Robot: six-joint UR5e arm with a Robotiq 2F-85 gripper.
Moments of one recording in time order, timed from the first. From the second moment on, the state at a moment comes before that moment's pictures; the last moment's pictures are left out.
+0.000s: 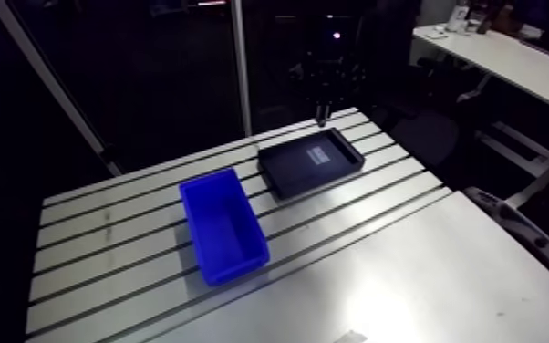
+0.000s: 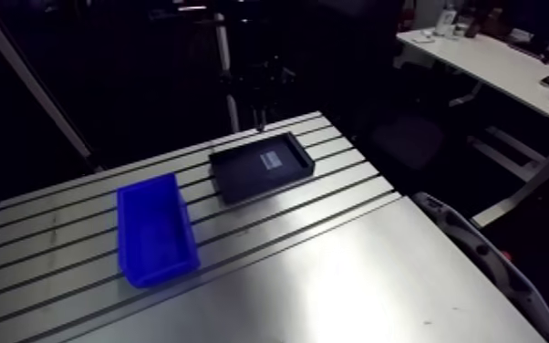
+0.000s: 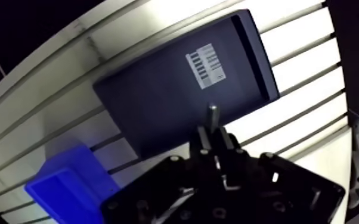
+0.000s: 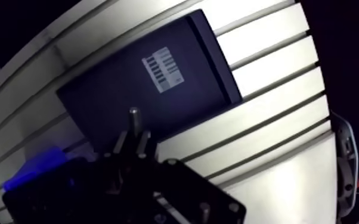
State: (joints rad) arm -0.46 -1.21 1.63 -1.96 -1.60 -1.58
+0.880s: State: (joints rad) arm -0.20 -1.38 1.66 -1.84 -1.51 -2.53
